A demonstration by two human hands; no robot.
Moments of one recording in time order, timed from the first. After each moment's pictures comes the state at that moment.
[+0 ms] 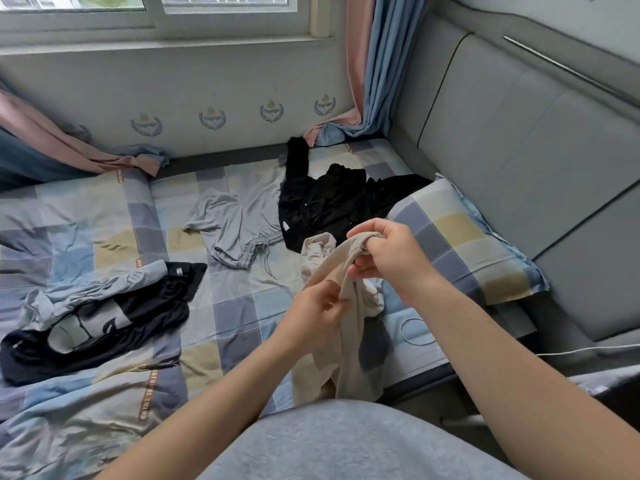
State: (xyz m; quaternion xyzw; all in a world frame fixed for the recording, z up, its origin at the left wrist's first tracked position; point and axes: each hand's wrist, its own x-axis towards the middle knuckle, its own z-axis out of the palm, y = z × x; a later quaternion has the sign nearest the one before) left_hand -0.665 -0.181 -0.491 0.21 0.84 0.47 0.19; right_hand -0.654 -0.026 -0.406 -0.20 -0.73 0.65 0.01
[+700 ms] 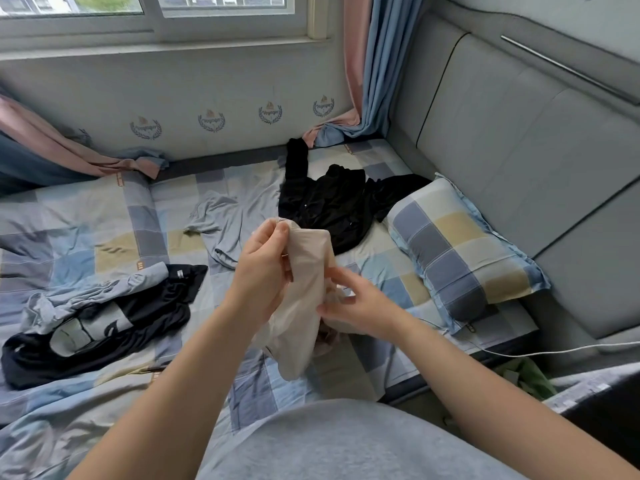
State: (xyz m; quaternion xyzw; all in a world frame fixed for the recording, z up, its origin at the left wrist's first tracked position) left_hand -0.693 -0.213 -0.408 0.04 0.58 0.79 0.18; right_hand -0.629 -0.040 -0.474 -0.03 -0.81 0.57 -0.14
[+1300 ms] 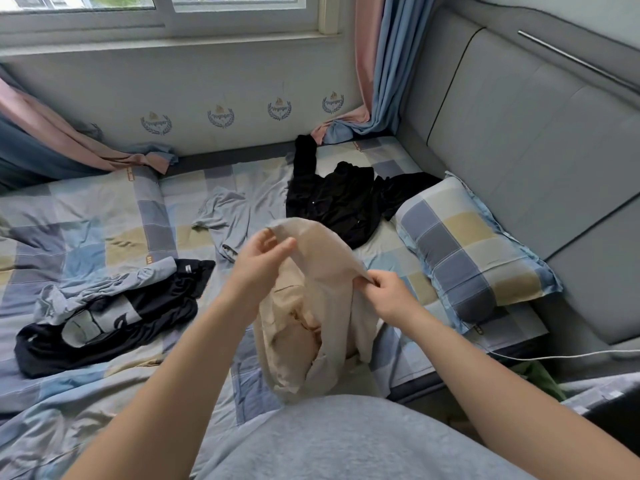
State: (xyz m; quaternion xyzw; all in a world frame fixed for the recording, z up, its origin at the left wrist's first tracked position) left_hand -0.713 -0.234 -0.429 -0.01 0.71 0.68 0.19; right_hand -0.645 -0.018 -0.502 -0.18 -0.83 0.52 -0.07
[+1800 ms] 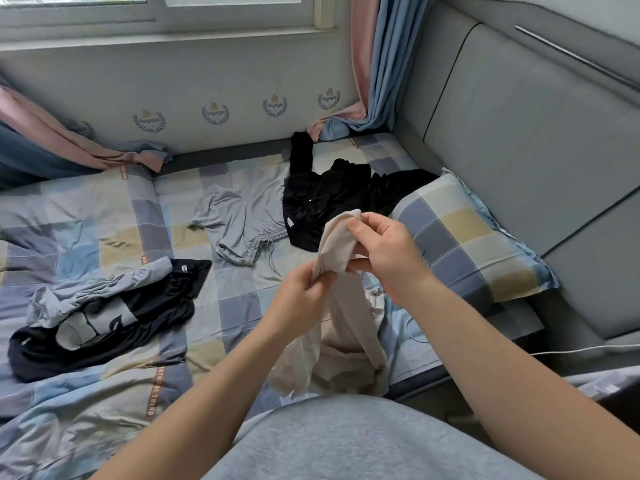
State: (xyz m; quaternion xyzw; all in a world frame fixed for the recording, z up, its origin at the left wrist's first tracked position) left_hand -0.682 -0.198 -0.458 0.16 0.78 0.58 0.18; right_hand -0.665 -0.046 -0.407 -0.16 -0.67 0.72 0.04
